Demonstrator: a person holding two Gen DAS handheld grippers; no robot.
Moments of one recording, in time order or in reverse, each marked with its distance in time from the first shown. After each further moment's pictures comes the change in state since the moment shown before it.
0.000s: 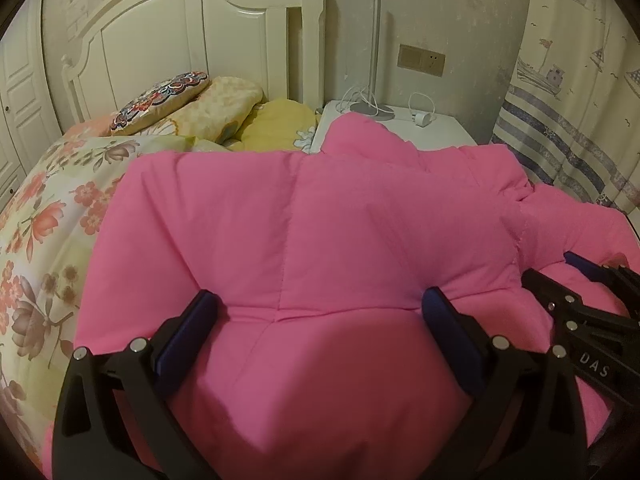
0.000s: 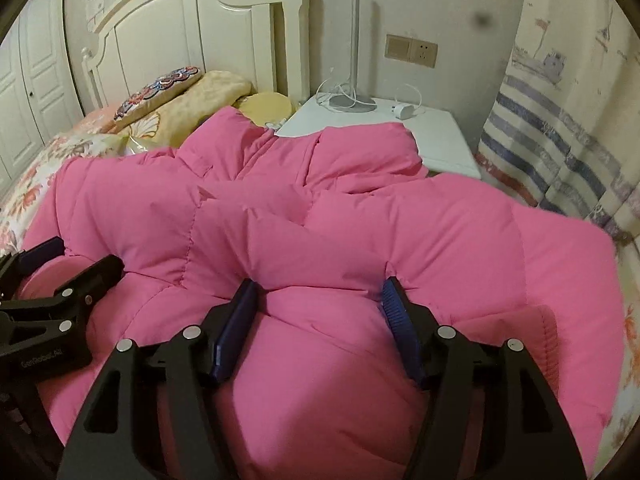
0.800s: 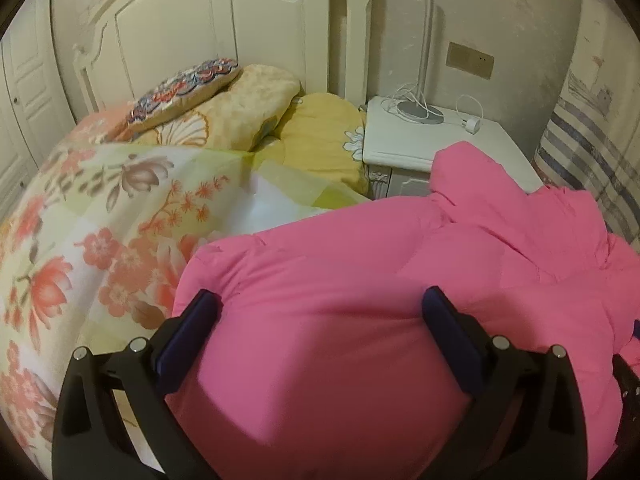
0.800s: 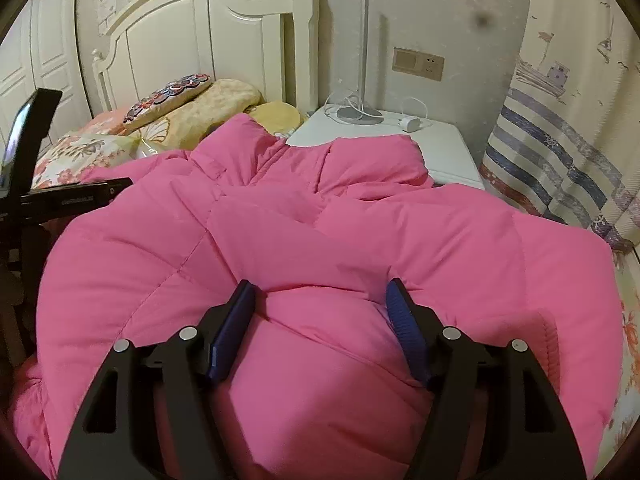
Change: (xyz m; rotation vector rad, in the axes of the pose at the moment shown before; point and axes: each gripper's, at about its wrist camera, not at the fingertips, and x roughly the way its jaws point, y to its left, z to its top) left arm 0.063 0.094 0.059 -0.049 0.060 0.050; right arm -0.006 0.009 -0.006 -0.031 -0.051 0.009
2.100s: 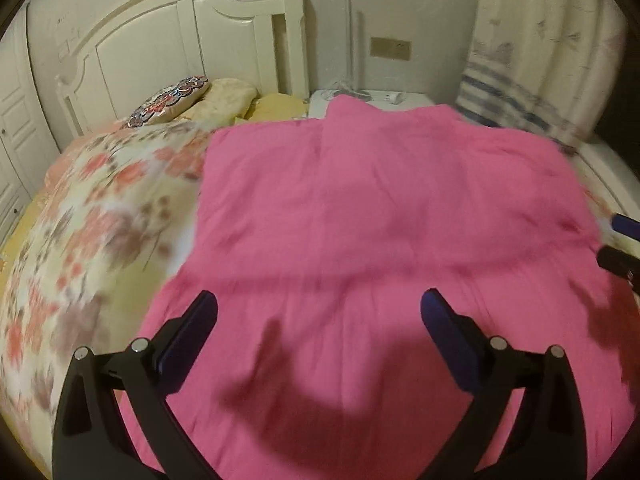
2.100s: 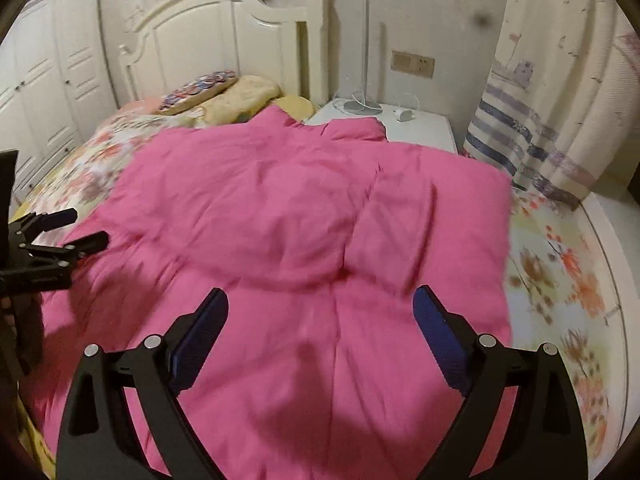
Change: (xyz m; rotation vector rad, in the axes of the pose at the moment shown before) left arm -0.211 -0.002 -0.168 0.175 -0.036 -0.100; right arm -0.177 -0.022 -0.091 -0.030 0.024 0.057
